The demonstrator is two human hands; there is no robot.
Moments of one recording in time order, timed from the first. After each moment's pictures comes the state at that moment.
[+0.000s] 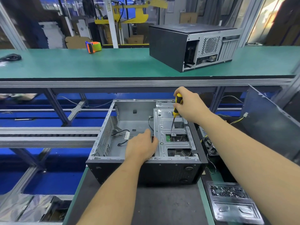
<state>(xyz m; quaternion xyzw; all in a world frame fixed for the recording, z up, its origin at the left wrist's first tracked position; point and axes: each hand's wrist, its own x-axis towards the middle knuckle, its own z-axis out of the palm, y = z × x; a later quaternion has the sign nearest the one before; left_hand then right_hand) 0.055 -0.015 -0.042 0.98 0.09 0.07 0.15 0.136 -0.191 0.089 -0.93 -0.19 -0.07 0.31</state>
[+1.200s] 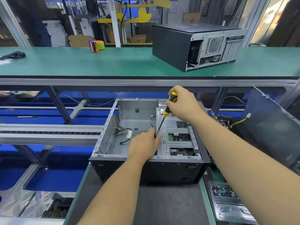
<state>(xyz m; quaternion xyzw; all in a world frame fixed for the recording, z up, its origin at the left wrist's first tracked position) 0.052 -0.014 -0.041 0.98 0.04 0.11 0.14 0.119 -0.158 0.094 -0.90 -0.17 -0.07 0.40</state>
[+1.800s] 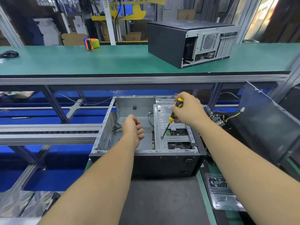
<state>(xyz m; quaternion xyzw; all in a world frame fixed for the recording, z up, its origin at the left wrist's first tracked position) 0.070 0.005 -0.005 0.46 0.33 0.02 0.82 0.096 -0.184 0.077 -0.90 -0.12 -0.06 0.41</state>
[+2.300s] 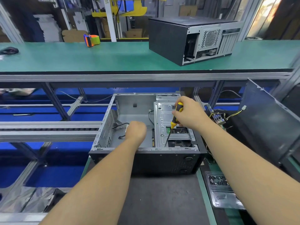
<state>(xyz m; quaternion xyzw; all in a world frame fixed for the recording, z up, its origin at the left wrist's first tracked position) 0.072 0.004 -0.028 0.76 0.33 0.03 0.56 0.089 -0.189 0.071 -0.93 -0.13 -0.01 0.36</state>
